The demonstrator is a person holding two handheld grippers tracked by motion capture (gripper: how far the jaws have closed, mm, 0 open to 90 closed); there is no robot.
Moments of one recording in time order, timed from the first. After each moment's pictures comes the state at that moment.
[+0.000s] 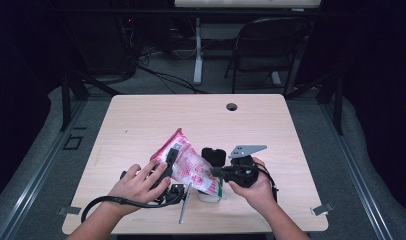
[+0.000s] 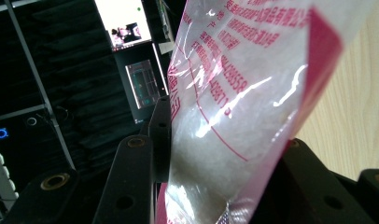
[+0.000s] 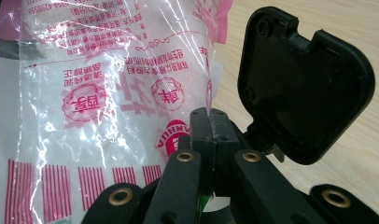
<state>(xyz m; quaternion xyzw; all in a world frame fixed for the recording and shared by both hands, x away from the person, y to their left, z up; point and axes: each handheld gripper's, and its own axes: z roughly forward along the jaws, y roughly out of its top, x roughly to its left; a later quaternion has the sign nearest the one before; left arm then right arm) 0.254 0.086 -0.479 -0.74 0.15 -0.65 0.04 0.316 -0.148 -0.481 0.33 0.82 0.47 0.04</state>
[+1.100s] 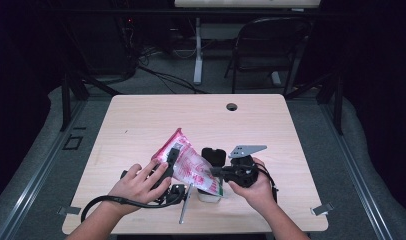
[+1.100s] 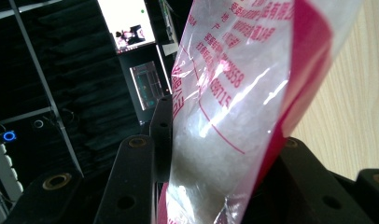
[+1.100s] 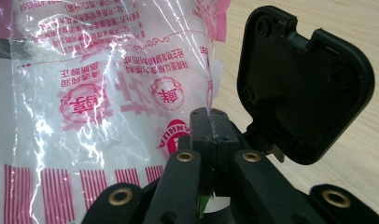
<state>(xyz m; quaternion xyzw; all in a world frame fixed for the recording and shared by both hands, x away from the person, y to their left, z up) 0.253 0.084 -0.476 -0.73 0.17 -0.66 0.04 0.317 -0.148 -0.482 0.33 0.82 0.47 0.04</state>
